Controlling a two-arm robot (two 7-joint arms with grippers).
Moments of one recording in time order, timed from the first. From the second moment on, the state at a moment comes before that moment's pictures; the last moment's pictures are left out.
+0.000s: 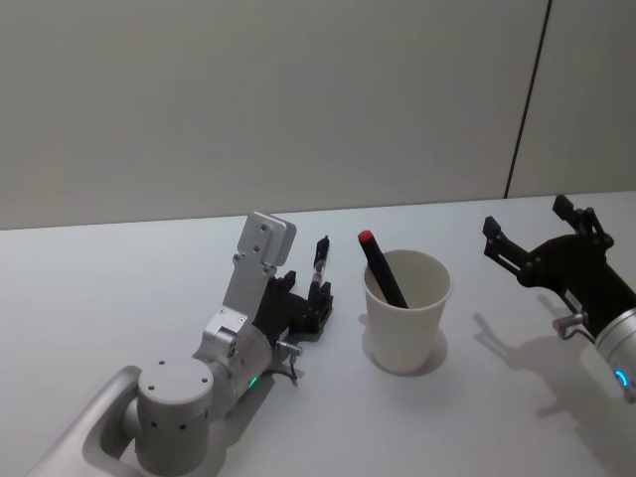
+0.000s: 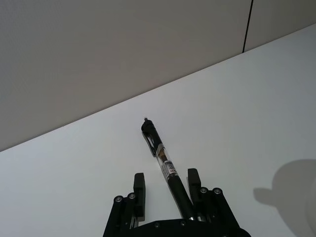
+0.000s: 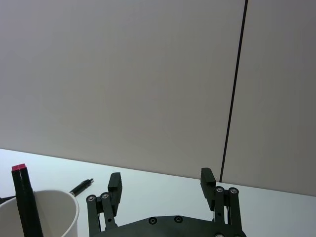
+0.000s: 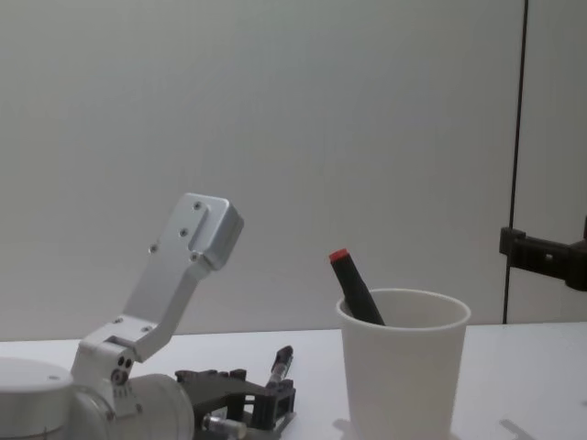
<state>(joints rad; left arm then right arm) -0.28 0.23 0.45 -1.36 -0.26 0.26 -0.04 -0.01 0.34 -0.23 -1.77 0.29 0.03 0.07</state>
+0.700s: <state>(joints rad) -0.28 0.23 0.45 -1.36 -0.26 0.26 -0.04 -0.01 0.34 -0.23 -1.77 0.29 0.03 0.07</state>
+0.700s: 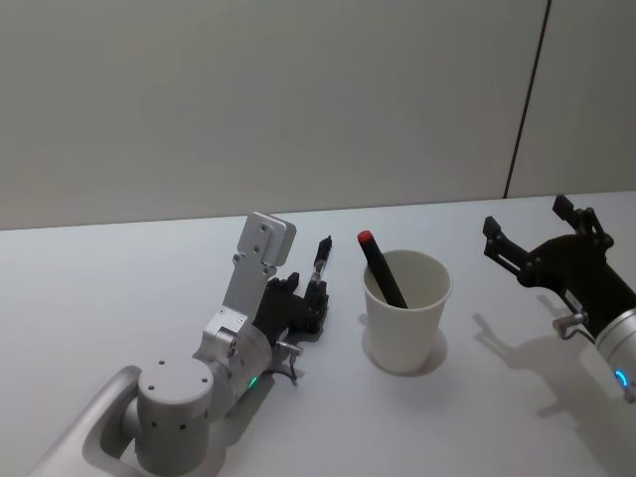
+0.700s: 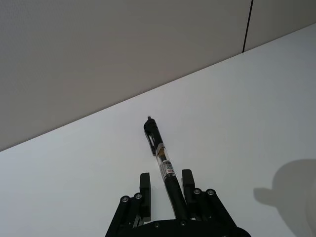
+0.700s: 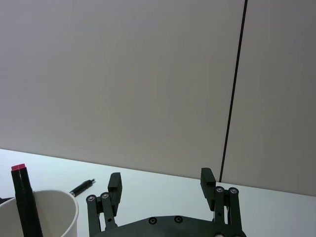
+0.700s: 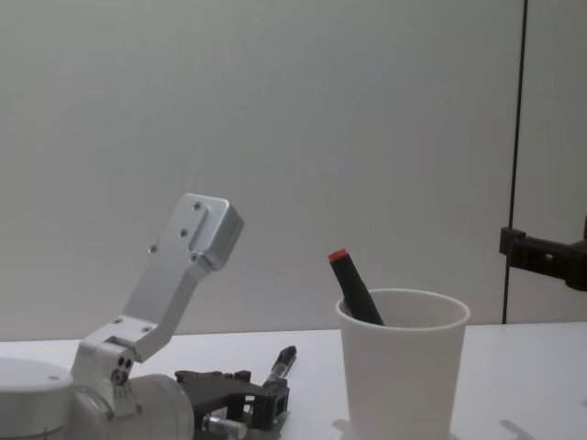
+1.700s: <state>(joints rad) -0.28 0.23 0.45 -1.36 -0.26 0.27 -0.04 -0.01 0.34 -0.23 -1.77 0.29 0.03 0.07</state>
